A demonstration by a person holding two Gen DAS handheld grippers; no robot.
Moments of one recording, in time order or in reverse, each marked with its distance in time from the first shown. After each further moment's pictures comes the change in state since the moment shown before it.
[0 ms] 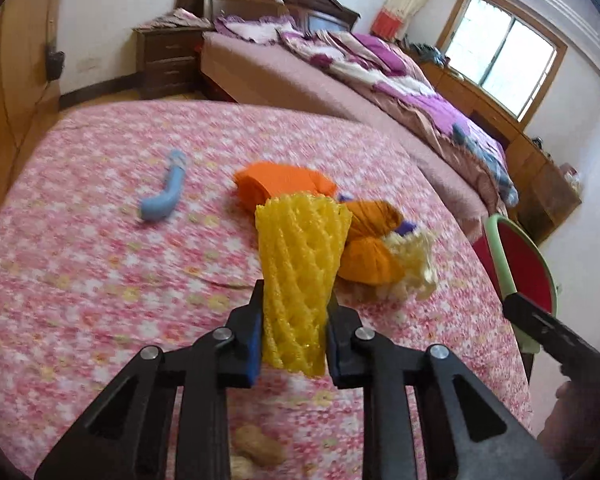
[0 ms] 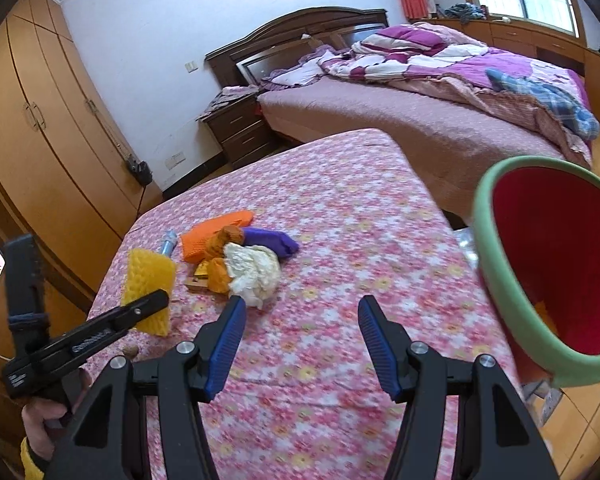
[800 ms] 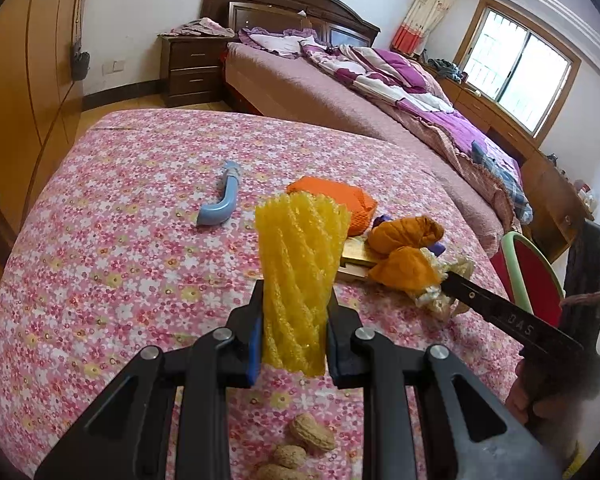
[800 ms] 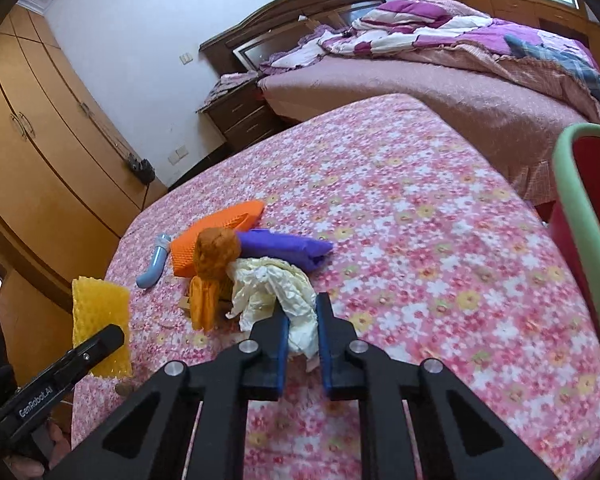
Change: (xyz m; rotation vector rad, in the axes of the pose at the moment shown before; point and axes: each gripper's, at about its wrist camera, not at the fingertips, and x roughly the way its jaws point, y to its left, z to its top) left arm -0.022 0.031 -0.009 -0.037 -0.040 0.045; right arm 0.062 0.007 0.004 0.077 0.027 0.034
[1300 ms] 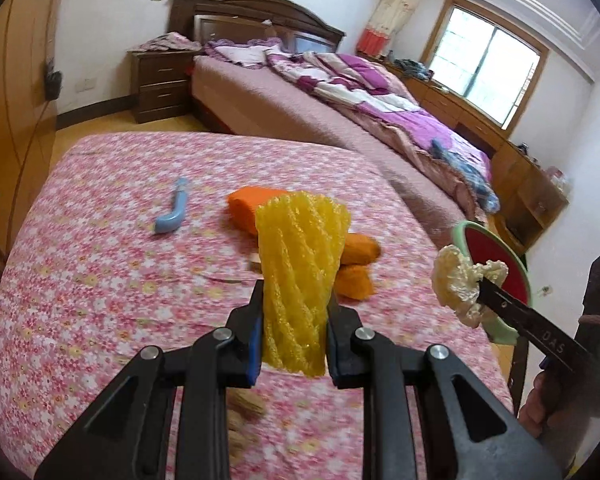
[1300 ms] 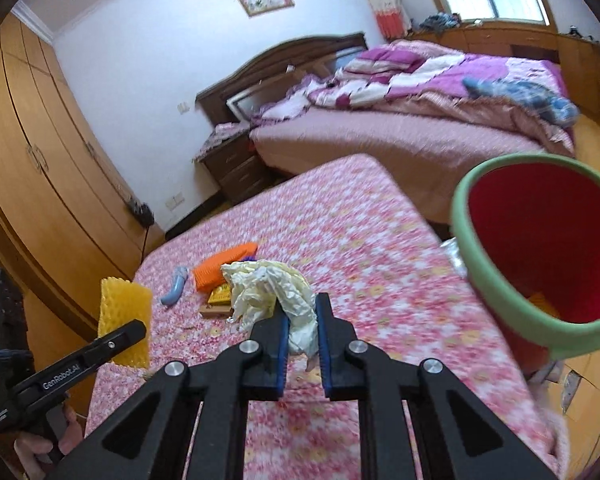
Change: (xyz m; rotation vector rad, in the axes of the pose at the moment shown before) left arm -0.042 -0.043 -0.010 0.076 -0.024 -0.102; right arm -0.119 -0.018 -0.021 0.033 -0.209 -0.042
